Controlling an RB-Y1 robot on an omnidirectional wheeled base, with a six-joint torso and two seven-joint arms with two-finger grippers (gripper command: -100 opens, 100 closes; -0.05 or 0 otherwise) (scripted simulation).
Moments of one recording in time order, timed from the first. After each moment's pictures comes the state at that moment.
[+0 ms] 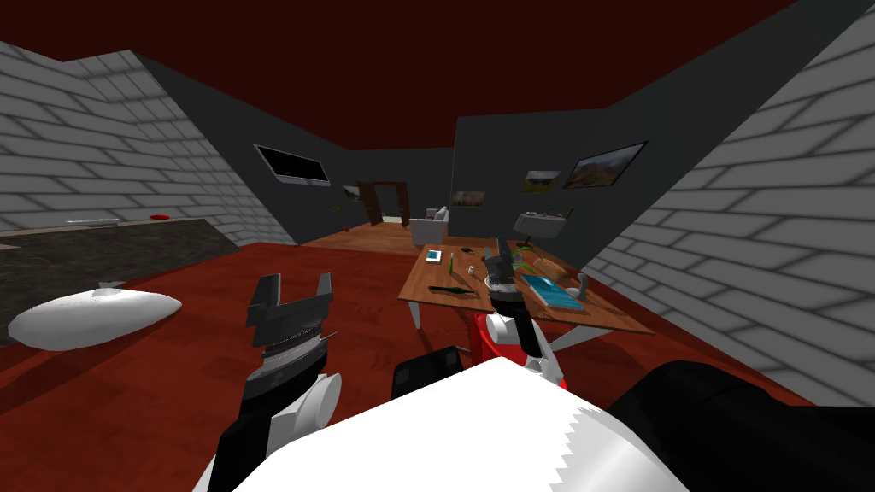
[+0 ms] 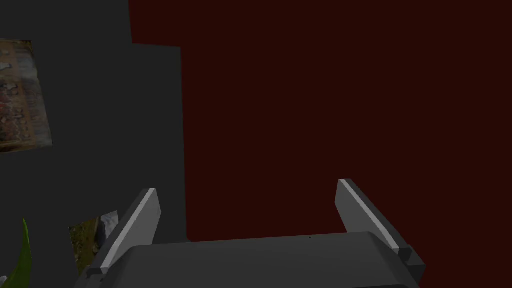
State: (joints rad) left arm 0.54 0.02 -0.02 -2.28 0.02 -0.59 0.13; right arm 0.46 0.04 -0.07 -2.37 0.07 -0.36 0.07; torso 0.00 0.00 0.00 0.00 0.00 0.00
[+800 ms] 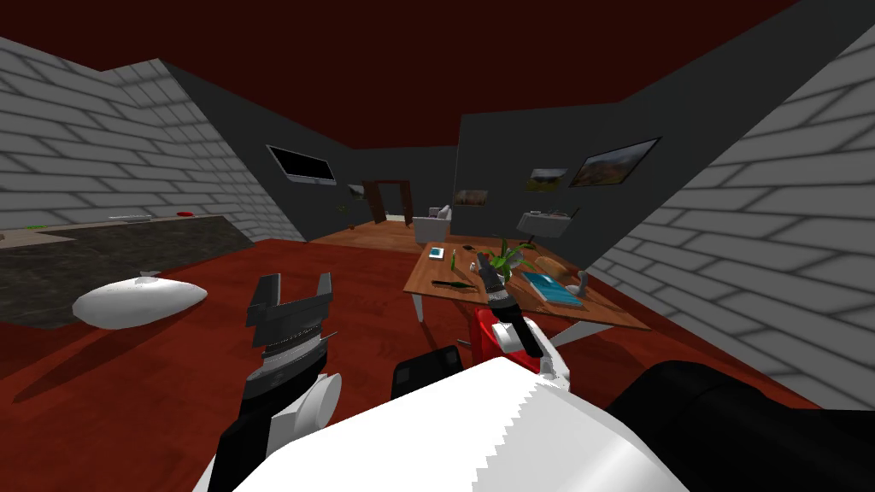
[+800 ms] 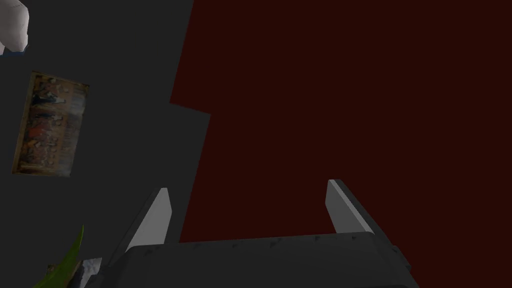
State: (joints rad) left arm 0.54 0.02 -0.02 -2.28 0.02 -0.59 0.13; right arm 0.51 -0.20 -0.04 -2.23 0.09 -0.38 0.17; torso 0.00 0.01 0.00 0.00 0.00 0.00
